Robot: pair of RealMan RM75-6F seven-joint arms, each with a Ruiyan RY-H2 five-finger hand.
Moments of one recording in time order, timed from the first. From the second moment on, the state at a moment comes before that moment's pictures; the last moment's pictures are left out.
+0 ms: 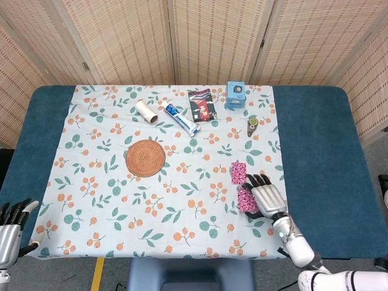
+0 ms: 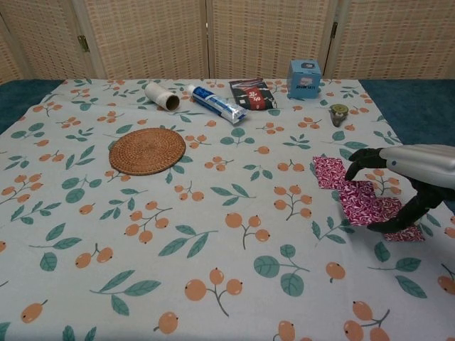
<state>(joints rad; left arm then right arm) 0.01 -1.25 0.00 -1.41 1.54 1.56 -0.03 0.59 -1.37 -0.02 -1.79 -0.93 1.10 -0.54</state>
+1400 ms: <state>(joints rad) 0.02 -1.23 0.01 -1.47 1.55 1.58 0.03 0.53 -1.36 -0.02 -1.61 -1.05 0.95 -0.36</state>
